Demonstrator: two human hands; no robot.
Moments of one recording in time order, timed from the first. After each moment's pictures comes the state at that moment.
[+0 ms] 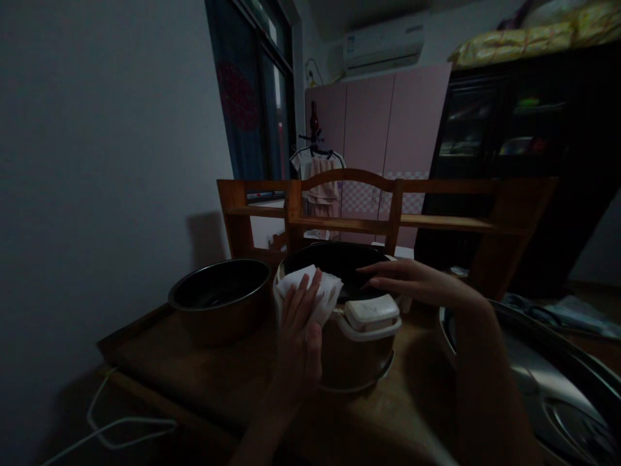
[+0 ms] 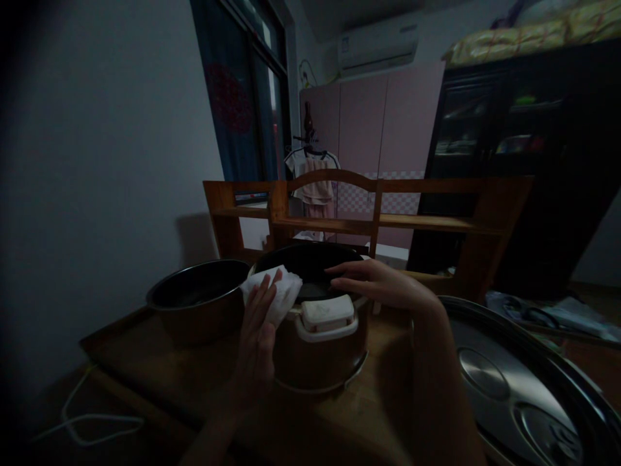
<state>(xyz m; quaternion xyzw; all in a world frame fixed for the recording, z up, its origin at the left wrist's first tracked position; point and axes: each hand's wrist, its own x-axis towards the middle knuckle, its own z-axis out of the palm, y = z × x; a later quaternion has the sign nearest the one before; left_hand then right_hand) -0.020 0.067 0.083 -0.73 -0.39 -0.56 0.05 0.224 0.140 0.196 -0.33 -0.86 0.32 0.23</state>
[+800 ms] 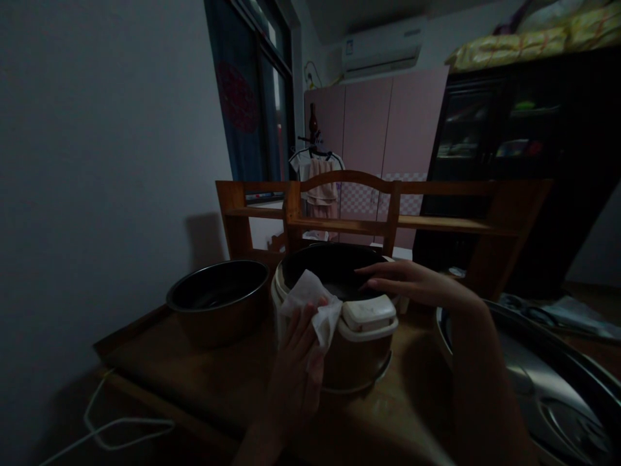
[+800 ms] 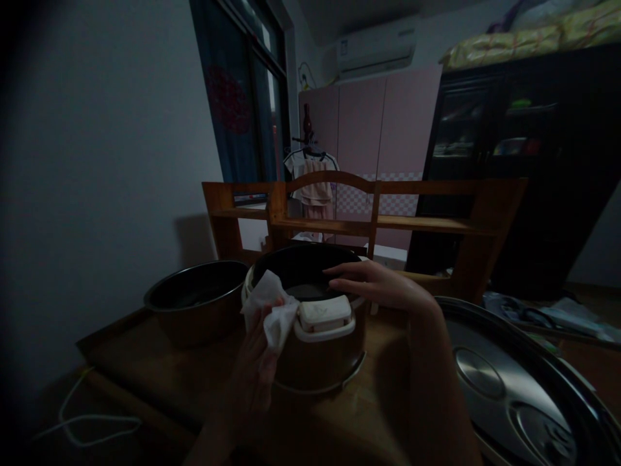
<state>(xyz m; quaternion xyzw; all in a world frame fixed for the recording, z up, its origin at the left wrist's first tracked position) -0.031 0.046 0.052 -0.78 -0.42 -0.45 0.07 0.225 0.136 0.197 -0.33 -0.86 0.31 0.24</state>
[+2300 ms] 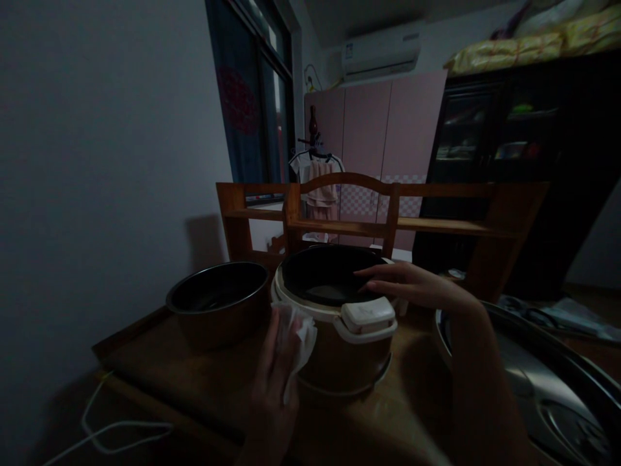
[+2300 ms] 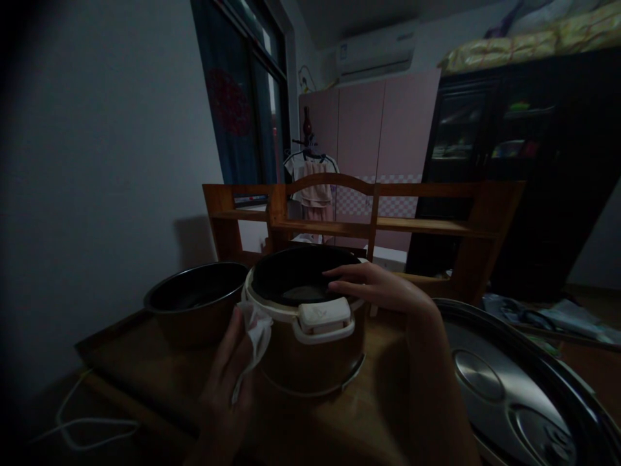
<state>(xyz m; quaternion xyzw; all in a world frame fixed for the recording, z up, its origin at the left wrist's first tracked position) -0.034 0.028 0.038 -0.65 -0.48 -0.58 0.10 0.224 0.136 0.199 -0.33 -0.86 0.31 0.23</state>
